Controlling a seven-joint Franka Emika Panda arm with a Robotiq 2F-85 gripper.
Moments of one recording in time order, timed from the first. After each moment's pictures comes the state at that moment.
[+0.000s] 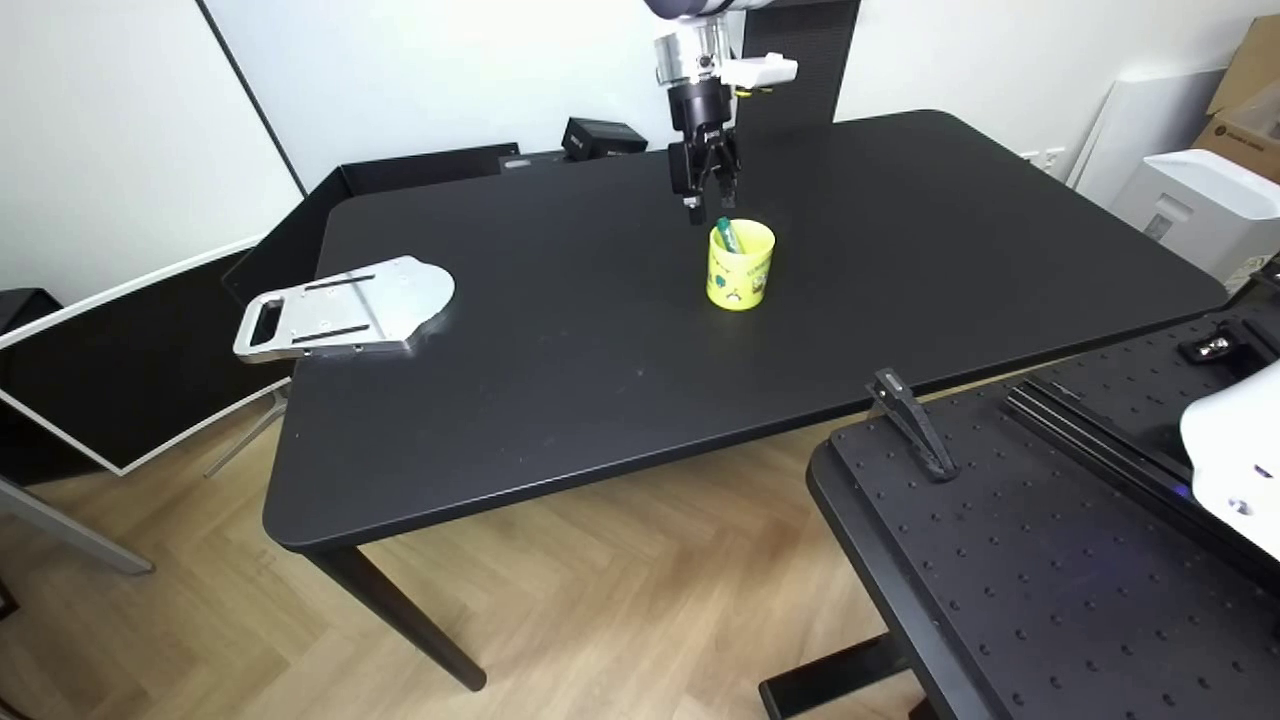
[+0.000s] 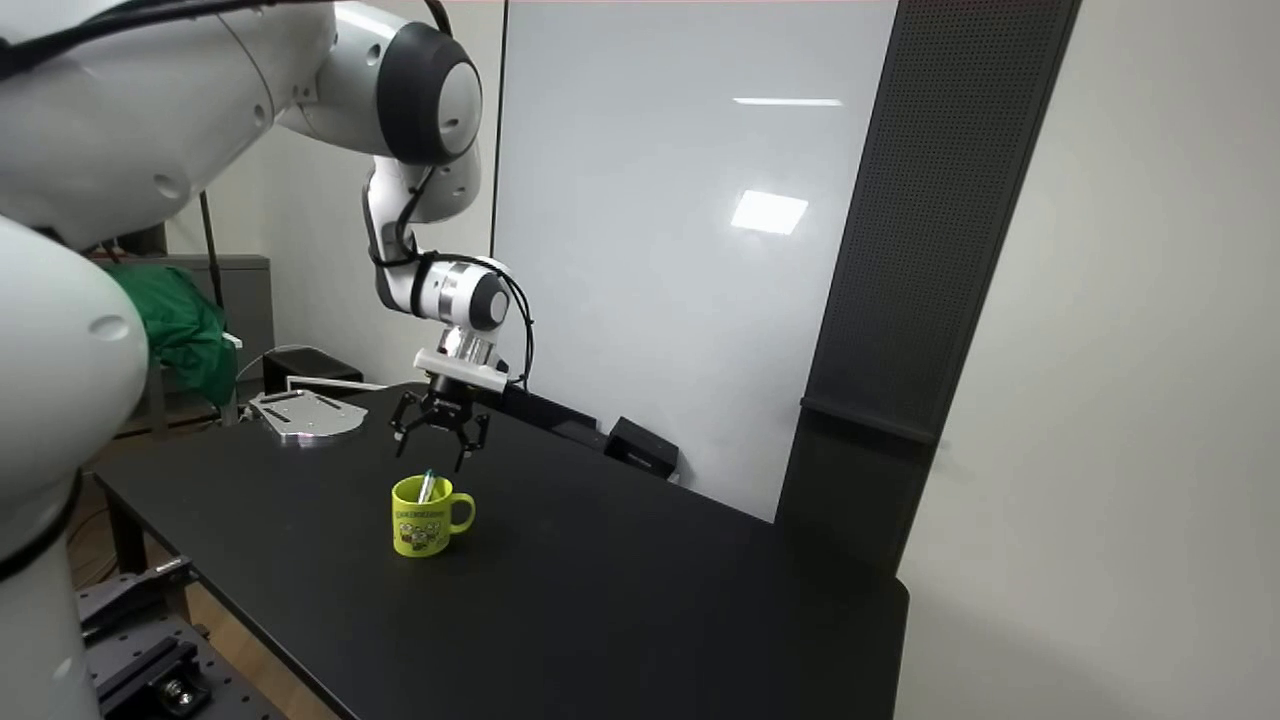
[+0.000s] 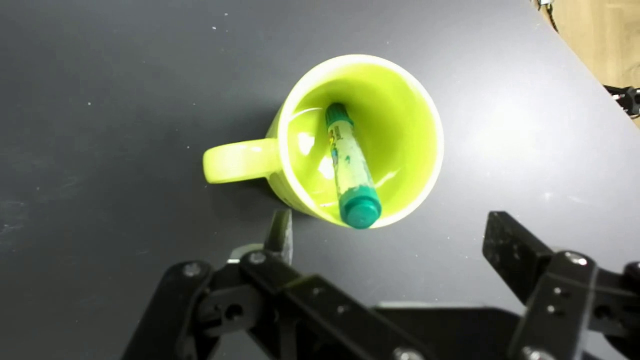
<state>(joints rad) 0.24 0.84 0.20 -1.58 -0.02 2.02 -0.29</state>
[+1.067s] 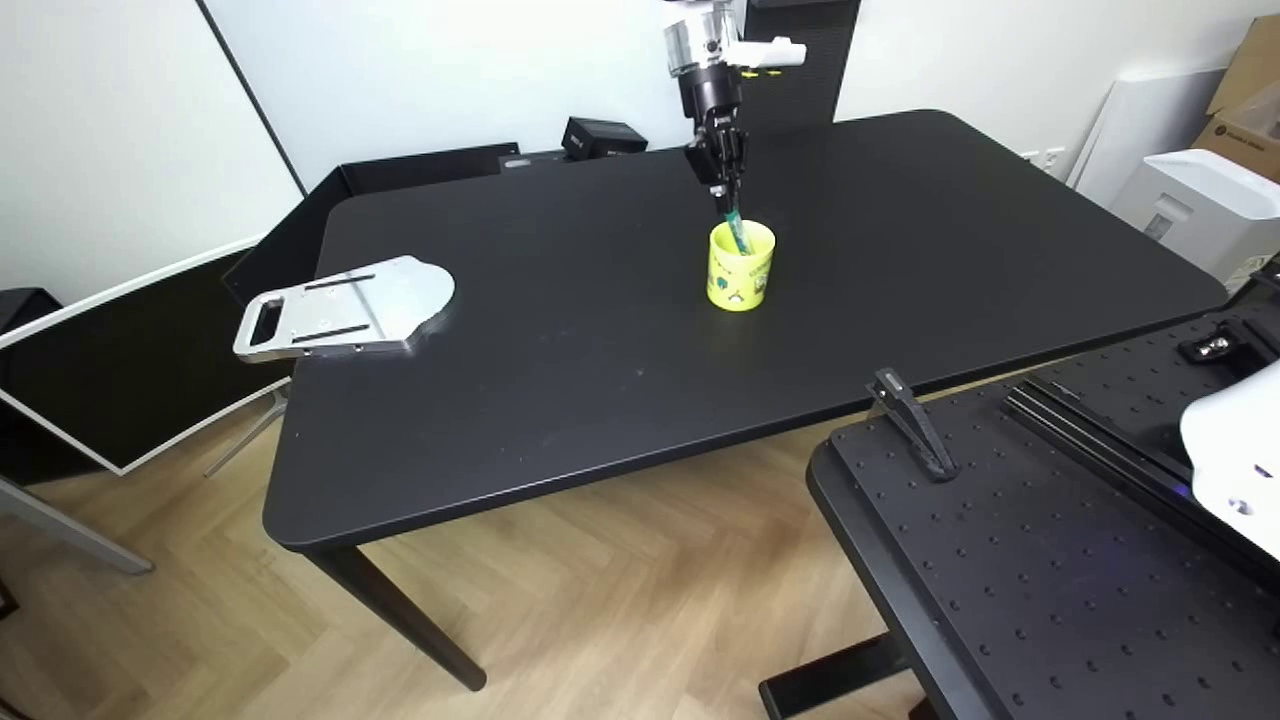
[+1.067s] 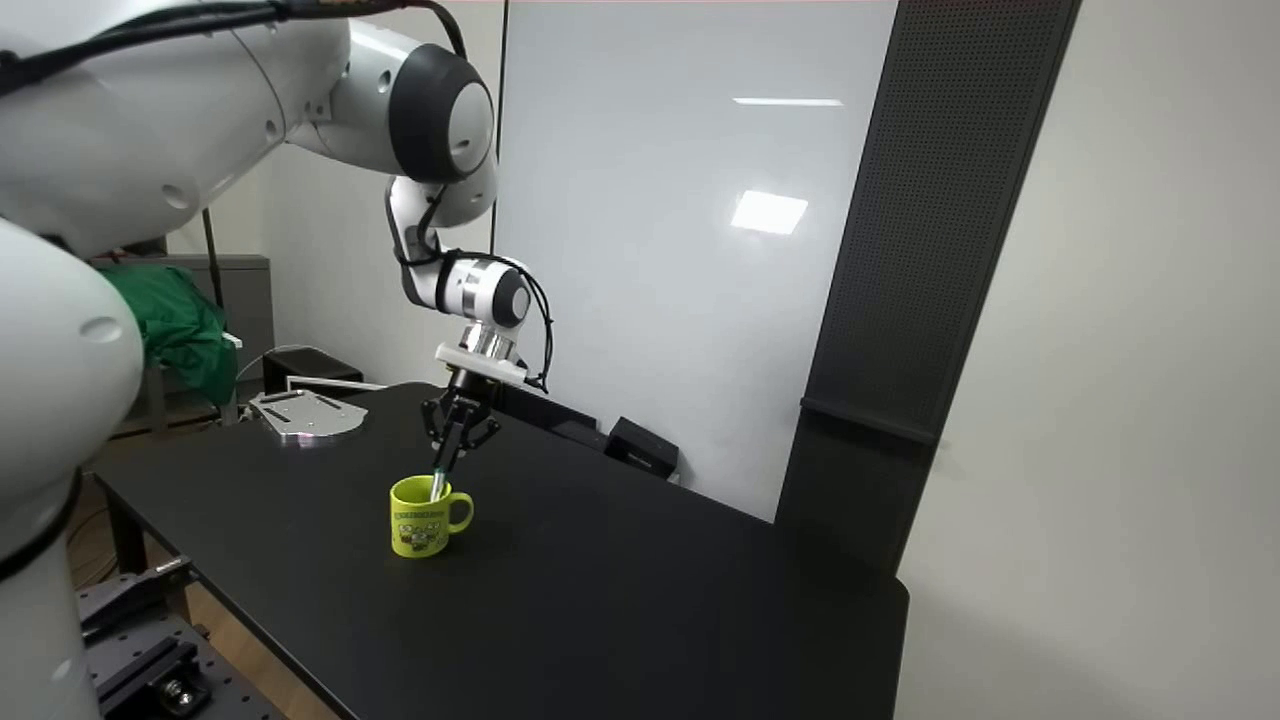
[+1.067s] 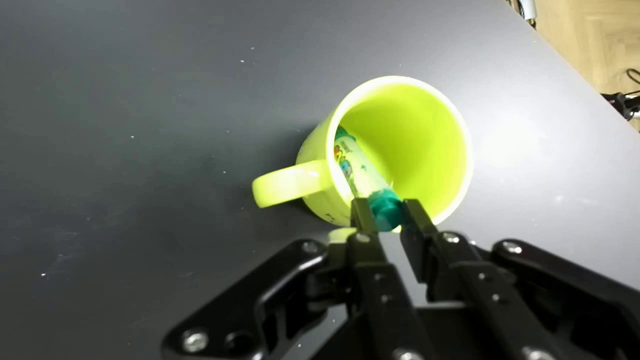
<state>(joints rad) 0.22 0.89 0.19 -1.47 -0.02 1.89 -0.28</state>
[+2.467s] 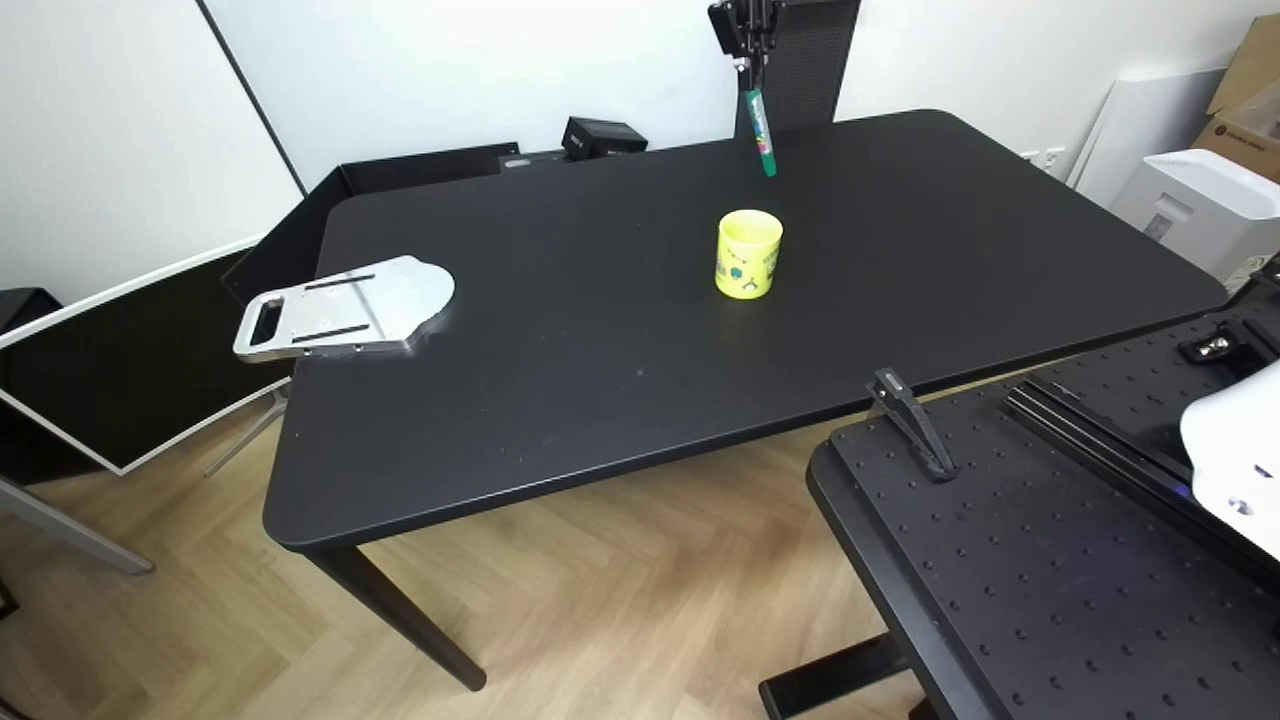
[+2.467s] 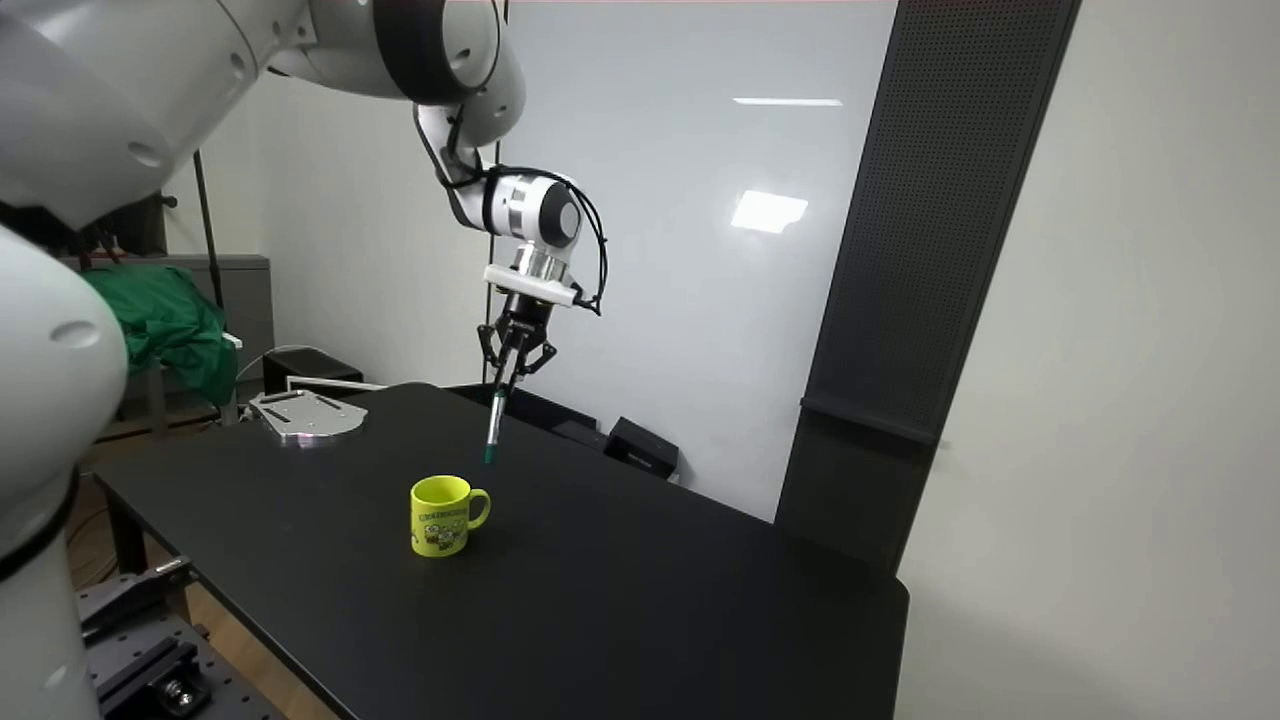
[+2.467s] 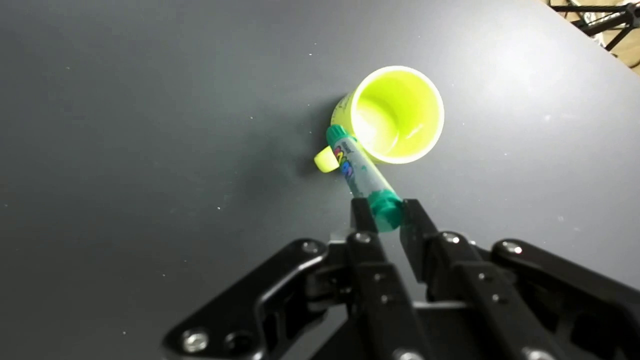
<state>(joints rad) 0.15 0.70 0.13 -1.43 0.02 1.80 -0.23</state>
